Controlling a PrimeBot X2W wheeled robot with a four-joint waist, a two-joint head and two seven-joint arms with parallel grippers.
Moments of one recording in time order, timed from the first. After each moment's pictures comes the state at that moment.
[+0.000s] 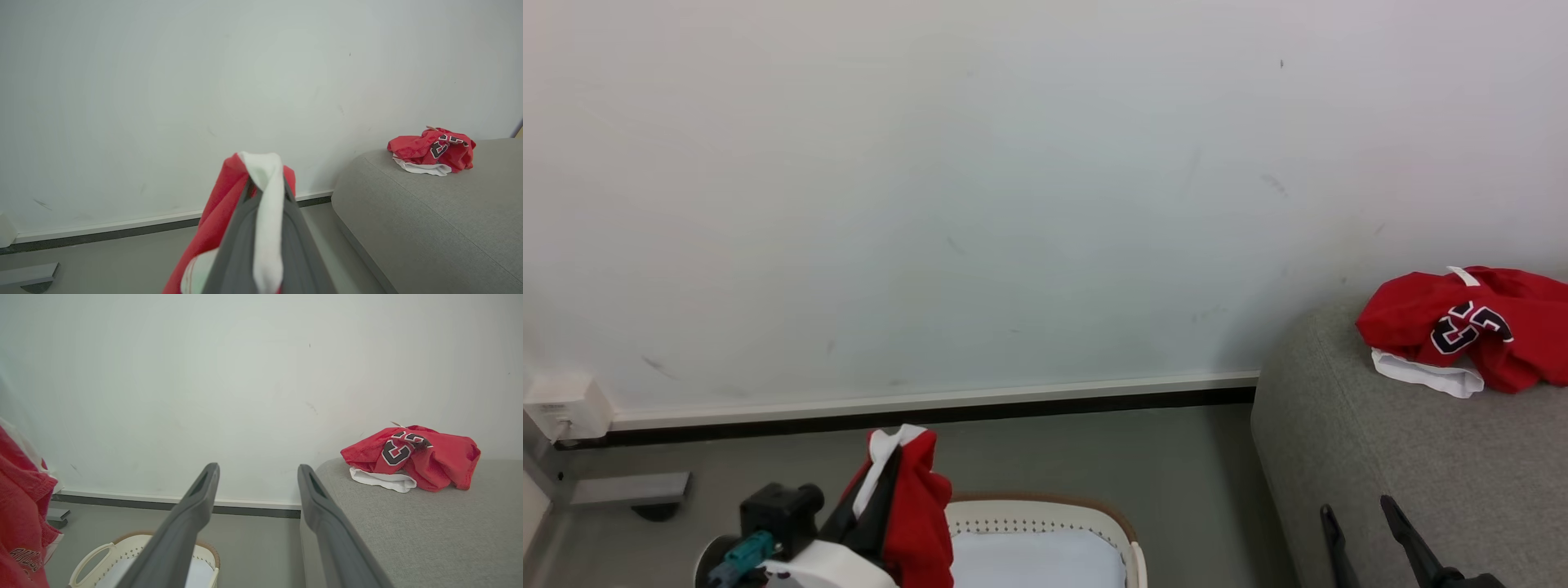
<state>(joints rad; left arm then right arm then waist) -0.22 0.44 -0.63 0.18 -0.66 0.19 -0.26 0.03 -0.06 0.08 0.26 0.16 0.13 -0.26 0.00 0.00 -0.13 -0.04</state>
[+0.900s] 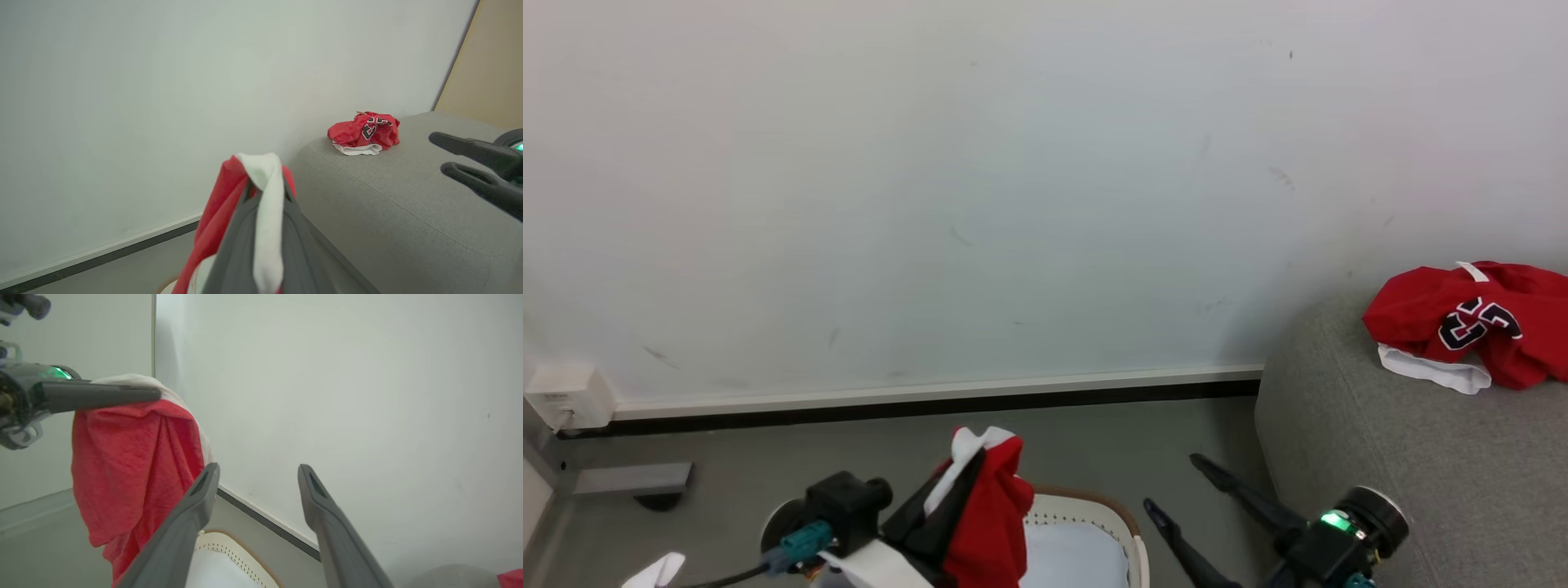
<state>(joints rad) -0.24 0.40 -0.65 0.13 -0.56 0.00 -0.20 -0.24 -0.27 0.67 0.23 0.33 0.13 -0.26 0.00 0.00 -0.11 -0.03</state>
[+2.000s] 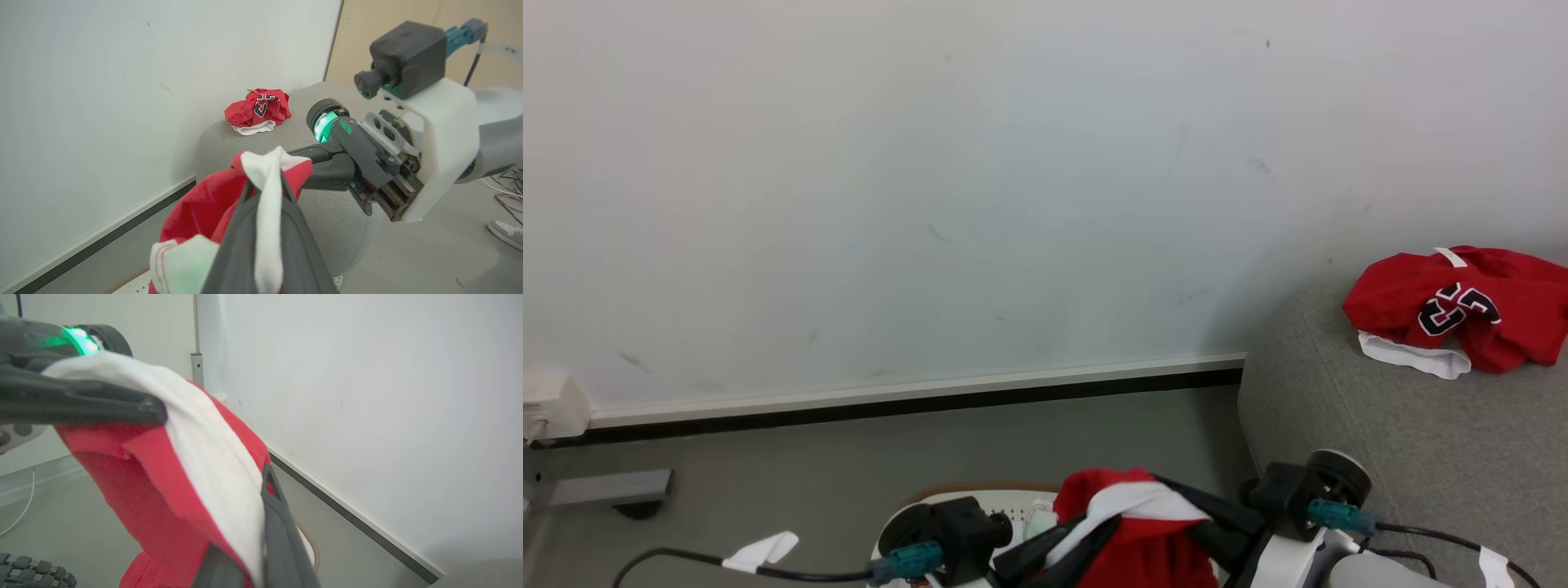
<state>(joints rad) -0.32 0.38 -0.88 0.03 -0.59 -0.11 -0.11 -0.63 -0.40 1.24 0.37 0.79 0.13 -0.23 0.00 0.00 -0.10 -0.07</state>
